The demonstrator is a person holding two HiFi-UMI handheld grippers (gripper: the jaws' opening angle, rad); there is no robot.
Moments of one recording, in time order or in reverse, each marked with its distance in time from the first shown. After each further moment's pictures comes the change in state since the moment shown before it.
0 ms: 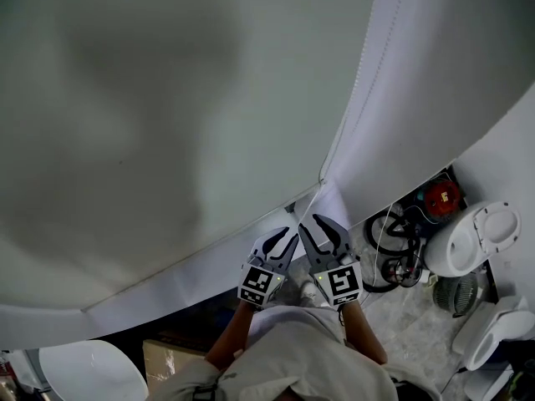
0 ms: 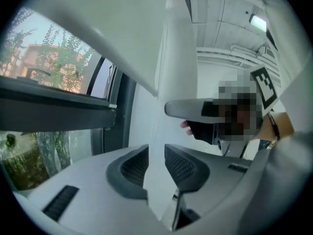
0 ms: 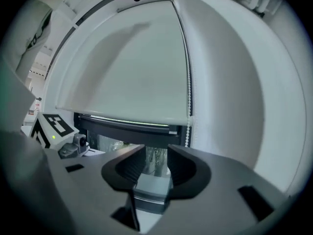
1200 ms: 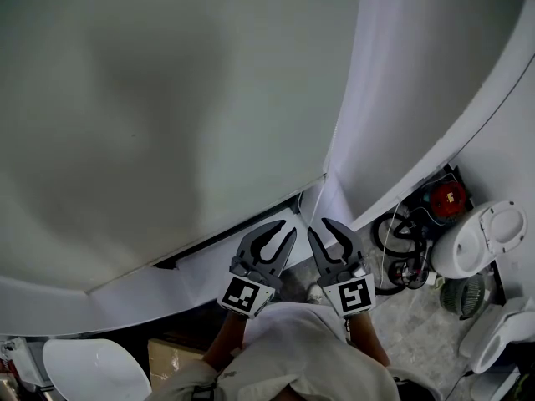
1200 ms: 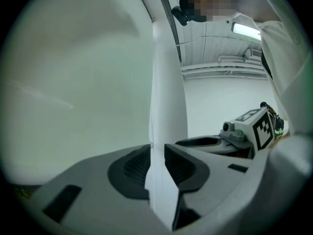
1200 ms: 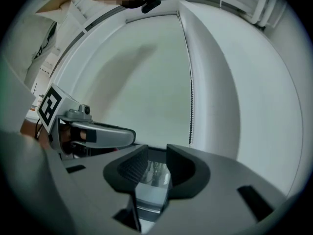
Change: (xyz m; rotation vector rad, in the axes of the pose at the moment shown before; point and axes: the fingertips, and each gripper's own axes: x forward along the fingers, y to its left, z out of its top) left arm -0.062 -0.021 0.128 0.114 -0.254 0.028; right arm -0.047 0.014 0.061 -0.054 -0.162 -0.006
